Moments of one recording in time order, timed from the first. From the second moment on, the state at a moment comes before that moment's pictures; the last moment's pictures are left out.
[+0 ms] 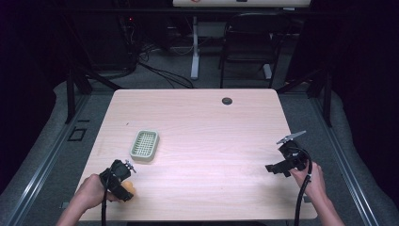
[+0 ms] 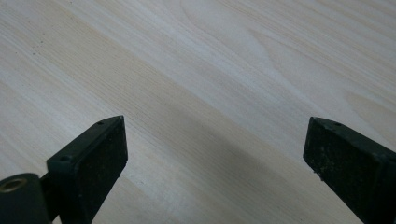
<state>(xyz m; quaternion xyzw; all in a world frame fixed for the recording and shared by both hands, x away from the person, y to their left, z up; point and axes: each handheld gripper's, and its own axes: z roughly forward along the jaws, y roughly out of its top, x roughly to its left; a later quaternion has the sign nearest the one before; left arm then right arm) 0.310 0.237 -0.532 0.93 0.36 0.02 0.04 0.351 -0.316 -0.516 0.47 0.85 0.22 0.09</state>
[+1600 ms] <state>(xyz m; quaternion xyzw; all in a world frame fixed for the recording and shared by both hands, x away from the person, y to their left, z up) 0.308 0.245 -0.535 0.91 0.41 0.03 0.09 0.349 -0.317 -0.514 0.48 0.85 0.22 0.09</state>
